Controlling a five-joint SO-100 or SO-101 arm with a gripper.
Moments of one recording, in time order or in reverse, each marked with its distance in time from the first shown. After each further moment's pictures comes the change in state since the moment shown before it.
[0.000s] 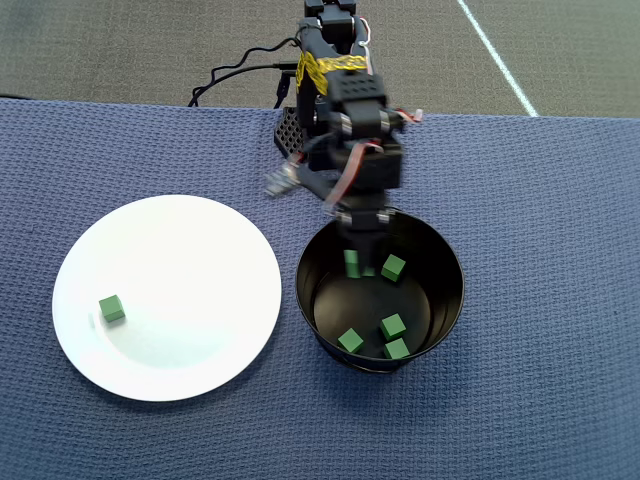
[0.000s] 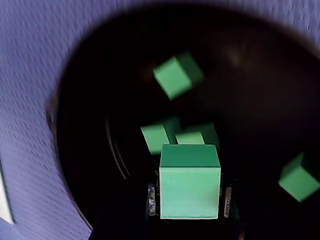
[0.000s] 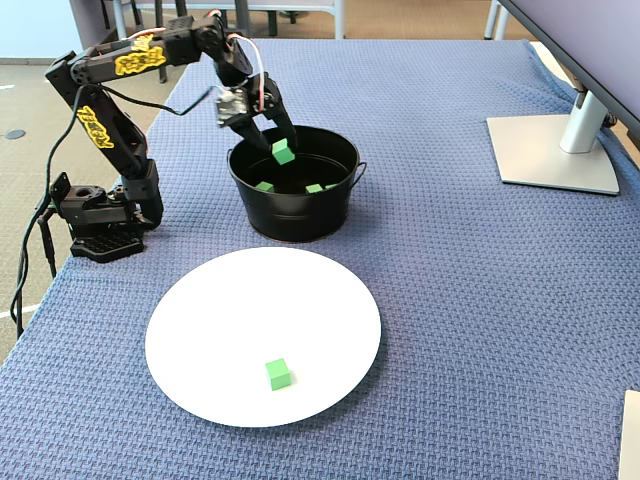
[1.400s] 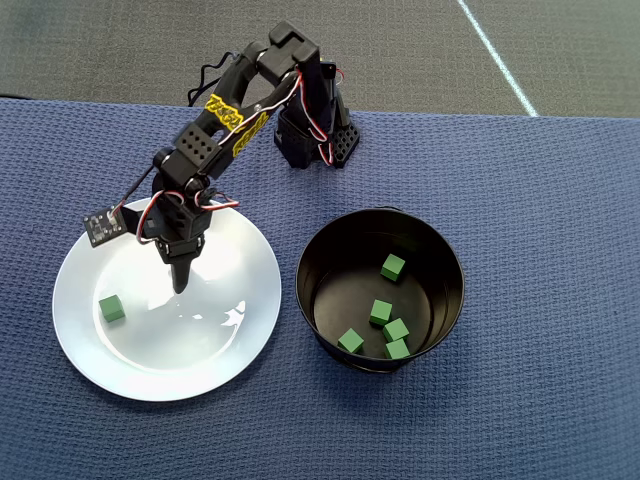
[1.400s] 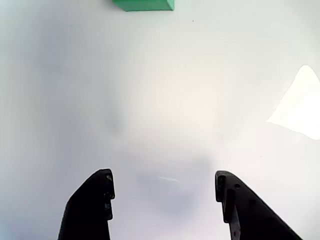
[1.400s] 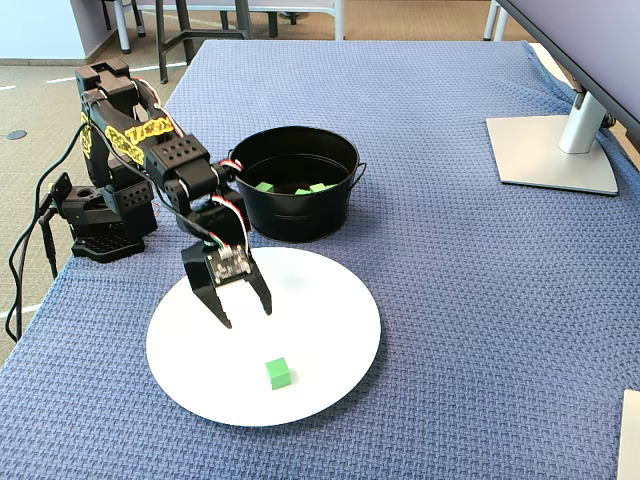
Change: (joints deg) arm 56.7 -34.6 -6.4 -17.8 -75.1
